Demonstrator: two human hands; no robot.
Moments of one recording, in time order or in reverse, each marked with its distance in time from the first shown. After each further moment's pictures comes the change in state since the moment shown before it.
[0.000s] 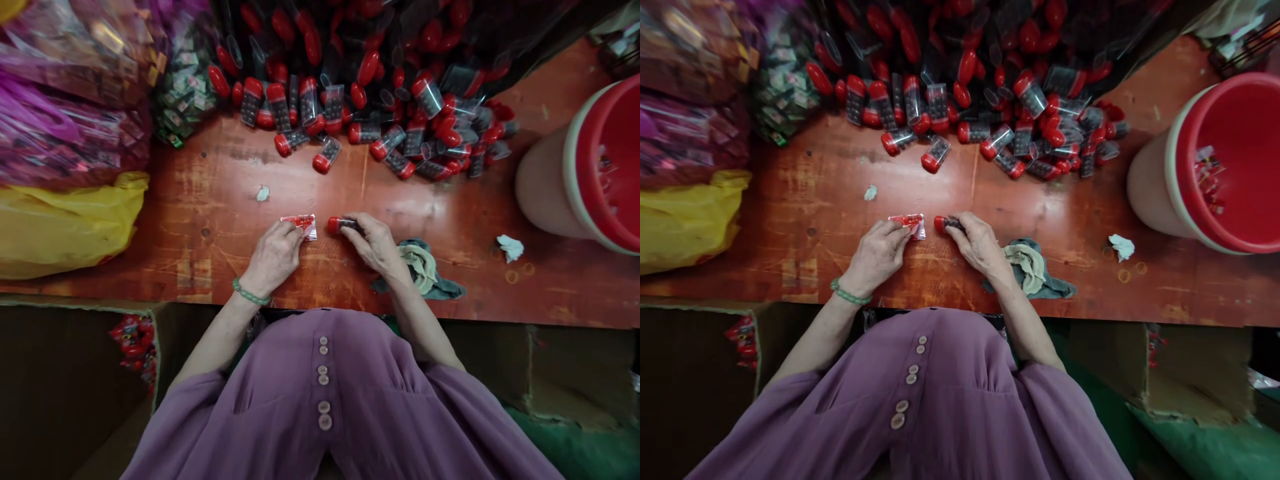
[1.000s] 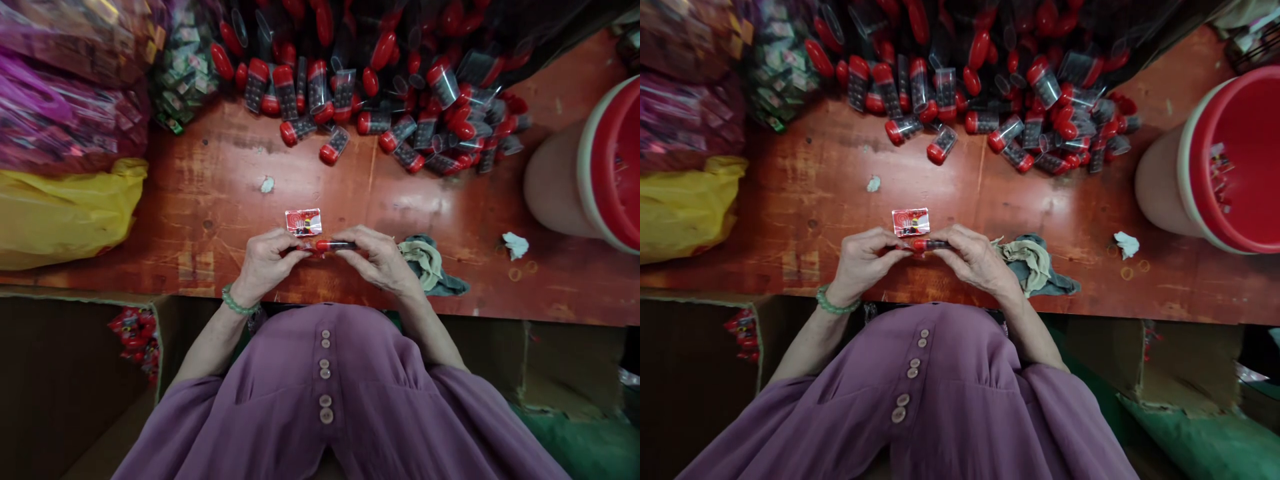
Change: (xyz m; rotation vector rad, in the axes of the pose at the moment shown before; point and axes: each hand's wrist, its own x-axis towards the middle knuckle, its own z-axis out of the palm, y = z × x) left_hand -0.019 0.003 -0.023 -0.572 0.159 -0.125; right_hand -0.016 -0.043 -0.009 0.118 -0.121 -0.271
